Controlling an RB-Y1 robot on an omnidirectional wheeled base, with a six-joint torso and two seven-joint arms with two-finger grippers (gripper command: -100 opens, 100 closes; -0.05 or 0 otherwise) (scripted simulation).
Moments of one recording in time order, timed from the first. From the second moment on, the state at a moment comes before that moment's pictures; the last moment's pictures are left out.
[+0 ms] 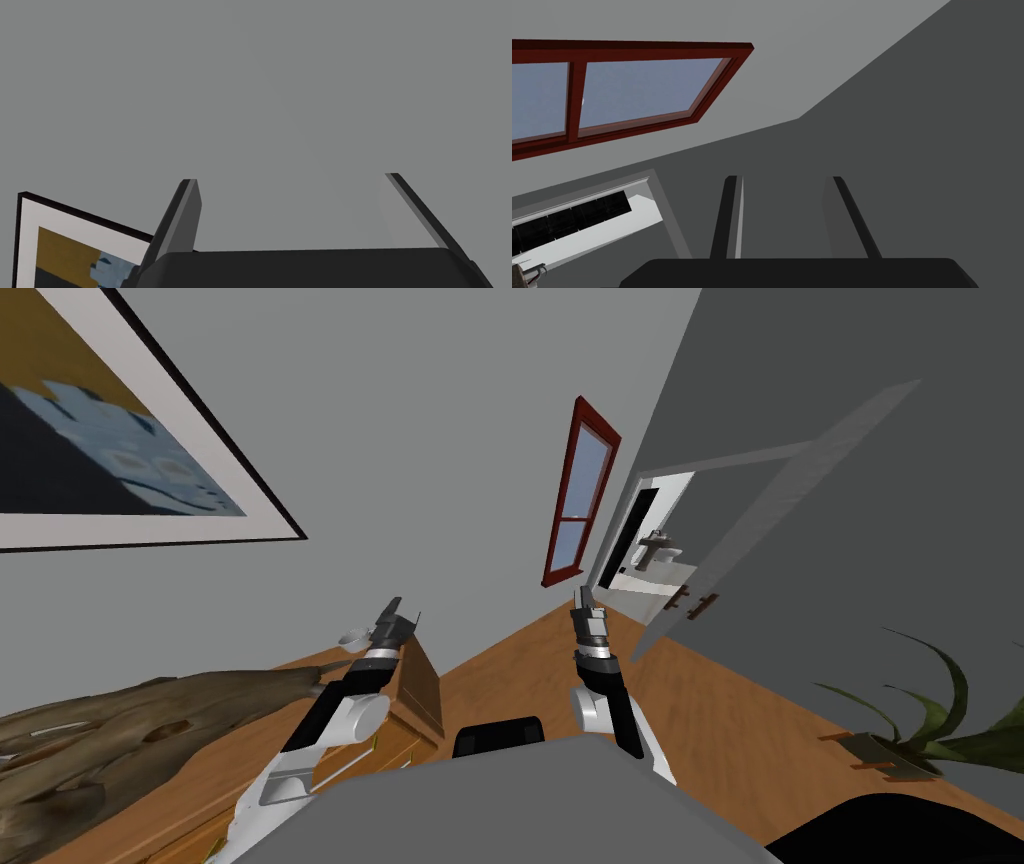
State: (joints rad) left arm 0.30 0.34 0.01 -1.99 0.53 -0.23 -0.12; right arm 0.50 0.03 0.05 -2.29 0.10 -0.49 0.08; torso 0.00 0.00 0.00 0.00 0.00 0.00
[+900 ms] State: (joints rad) left arm 0.18 0.47 0.02 -1.80 0.72 0.00 -0.08; right arm 0.50 0.03 0.05 -2.29 0.10 -0.49 0.08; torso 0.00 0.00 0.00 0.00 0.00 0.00
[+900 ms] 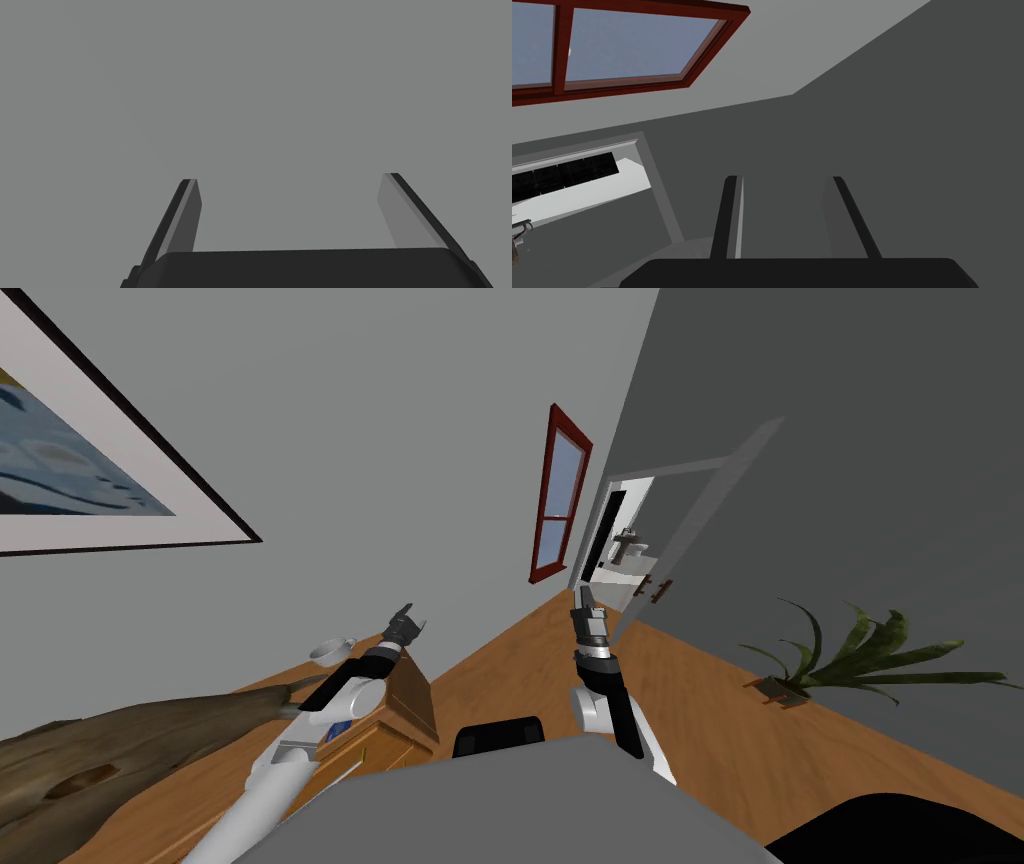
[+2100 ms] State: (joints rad) left arm 0.02 0.63 0.02 -1.49 0.93 0.32 -0.02; right arm 0.50 0.03 0.05 -2.29 0.10 -0.49 0.08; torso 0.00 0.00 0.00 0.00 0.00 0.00
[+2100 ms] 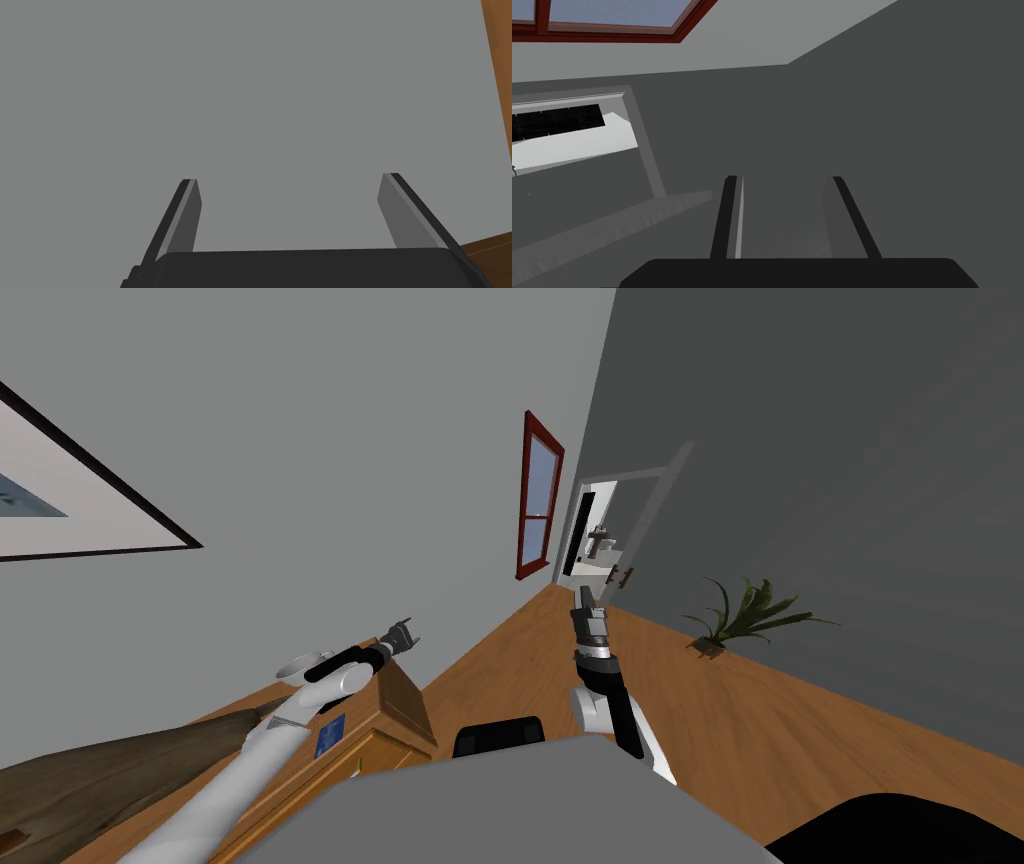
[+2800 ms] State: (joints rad) left arm -0.06 0.70 0.02 -1.30 0.99 0.52 0.03; right arm 0.50 0.03 0.05 -2.29 0.10 -0.49 0.08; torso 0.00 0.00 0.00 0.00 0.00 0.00
